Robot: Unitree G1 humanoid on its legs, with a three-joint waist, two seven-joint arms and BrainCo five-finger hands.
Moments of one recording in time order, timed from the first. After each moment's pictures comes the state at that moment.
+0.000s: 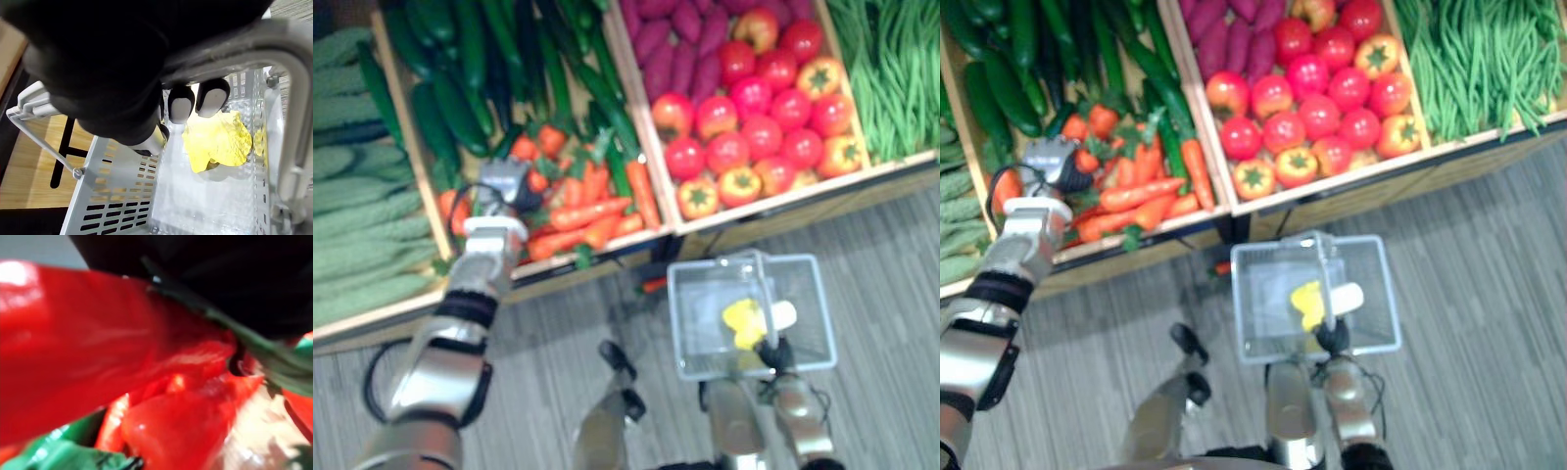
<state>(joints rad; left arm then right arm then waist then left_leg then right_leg) -0.78 0.69 -0.24 0.70 0.97 0.06 0.35 0.06 -0.08 -0.02 0.48 -0.12 -0.10 -0.23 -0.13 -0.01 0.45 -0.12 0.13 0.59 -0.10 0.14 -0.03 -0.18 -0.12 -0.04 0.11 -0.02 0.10</state>
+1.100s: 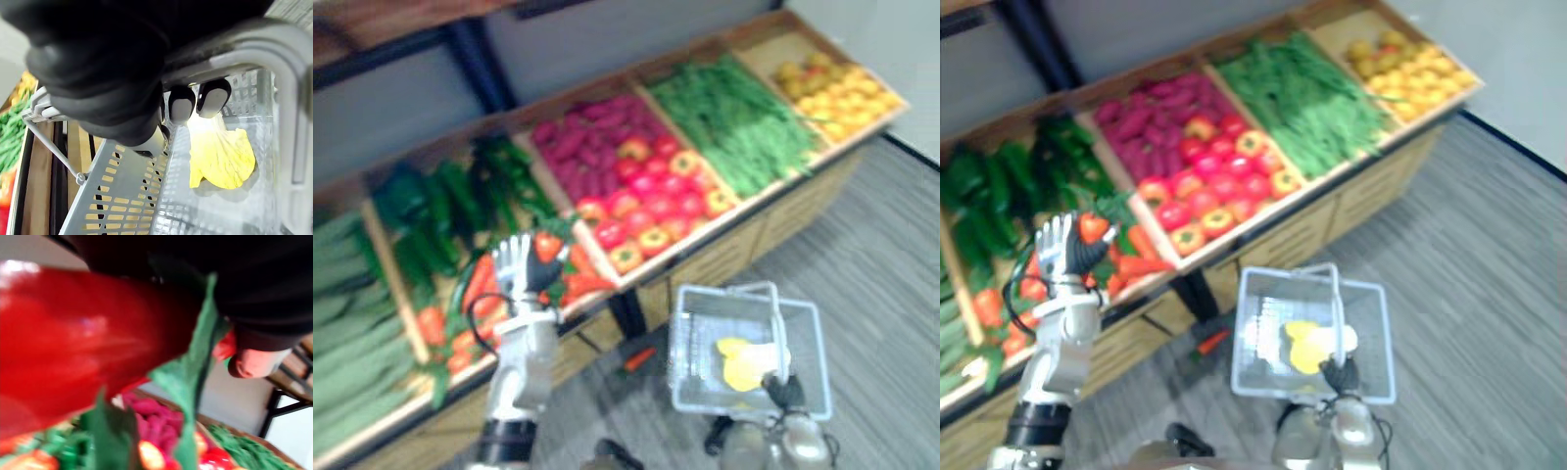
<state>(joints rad) -0.08 0.18 0.06 -0.04 0.86 0.07 0.44 0.24 -0.01 -0.10 0.35 -0.11 -0.05 -0.16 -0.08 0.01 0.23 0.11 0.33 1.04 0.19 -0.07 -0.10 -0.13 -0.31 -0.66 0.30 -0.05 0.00</state>
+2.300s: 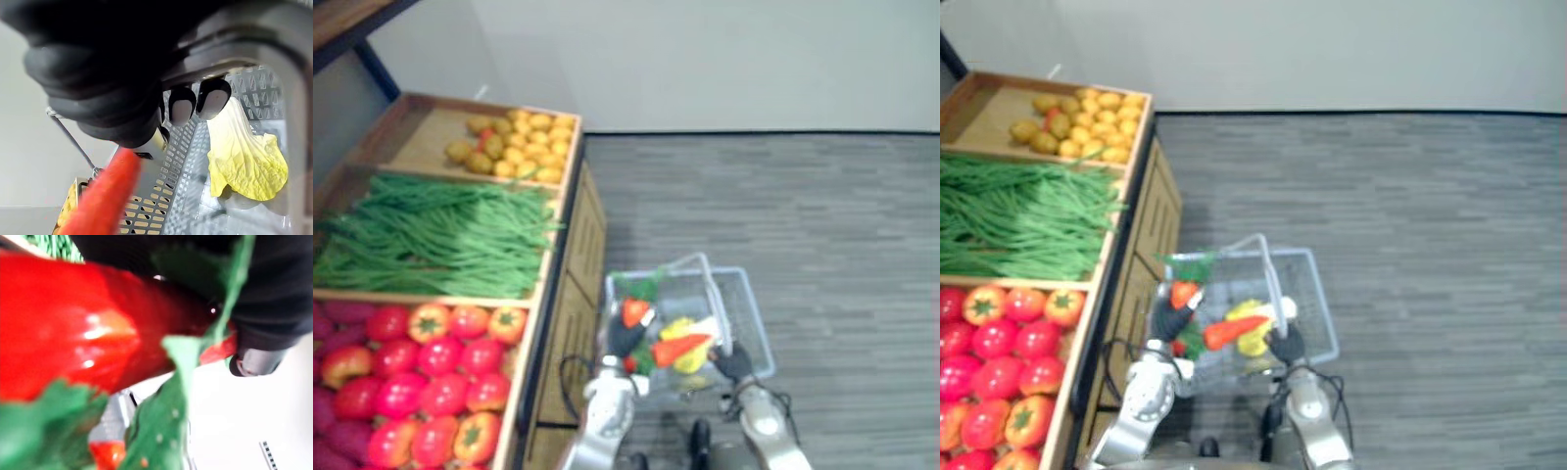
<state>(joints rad) 0.19 0.02 -0.35 0.02 0.47 -0.11 0.38 0.18 -0.02 0.24 0.19 -0.14 -0.01 -0.18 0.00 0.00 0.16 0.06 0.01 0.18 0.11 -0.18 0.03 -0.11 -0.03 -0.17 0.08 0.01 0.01</state>
